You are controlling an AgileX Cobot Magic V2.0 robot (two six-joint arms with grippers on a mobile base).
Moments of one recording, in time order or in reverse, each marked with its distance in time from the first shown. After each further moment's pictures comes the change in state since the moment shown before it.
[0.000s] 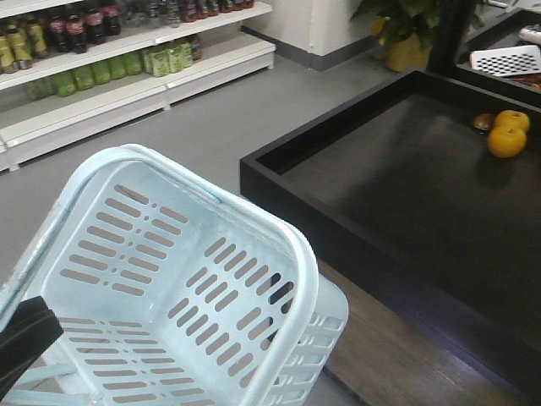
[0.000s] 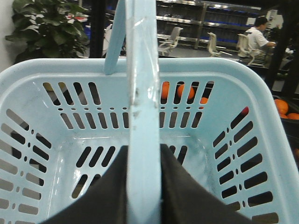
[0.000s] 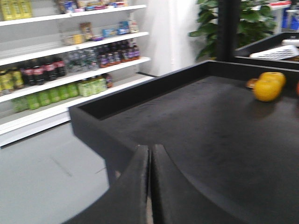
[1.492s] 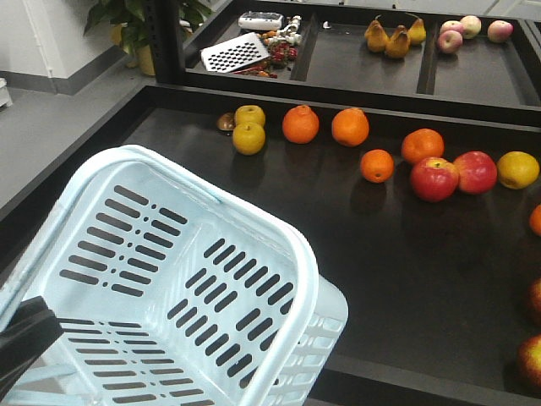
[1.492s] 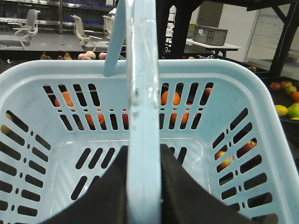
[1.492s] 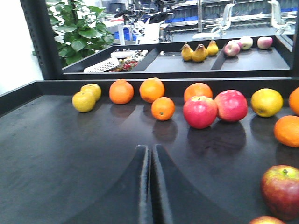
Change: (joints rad) left arm 0.000 0.000 0.000 0.000 0.000 0.000; right arm 0.000 0.000 0.000 0.000 0.000 0.000
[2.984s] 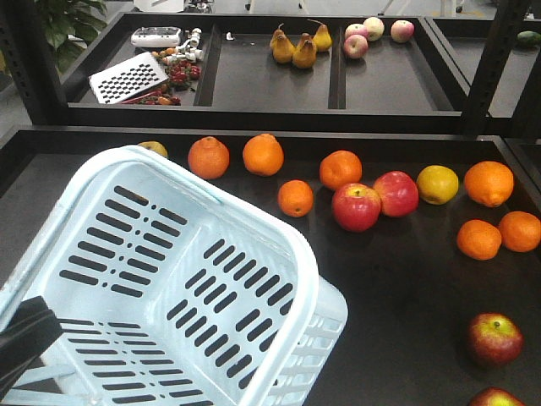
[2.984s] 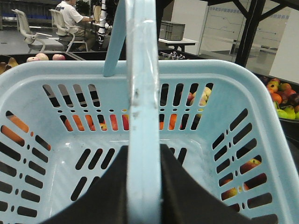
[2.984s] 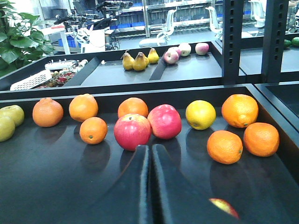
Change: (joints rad) left arm 0.000 0.000 0.000 0.000 0.000 0.000; right arm 0.000 0.000 0.000 0.000 0.000 0.000
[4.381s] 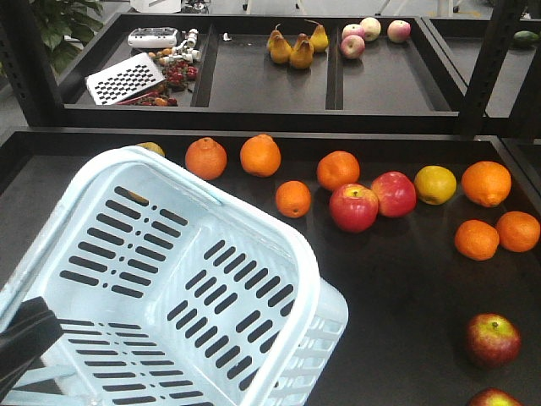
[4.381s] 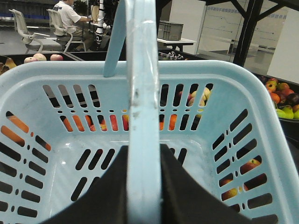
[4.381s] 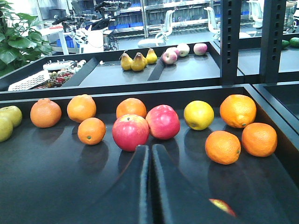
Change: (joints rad) left arm 0.000 0.000 0.000 0.000 -0.004 0.000; right arm 0.000 0.000 0.000 0.000 0.000 0.000
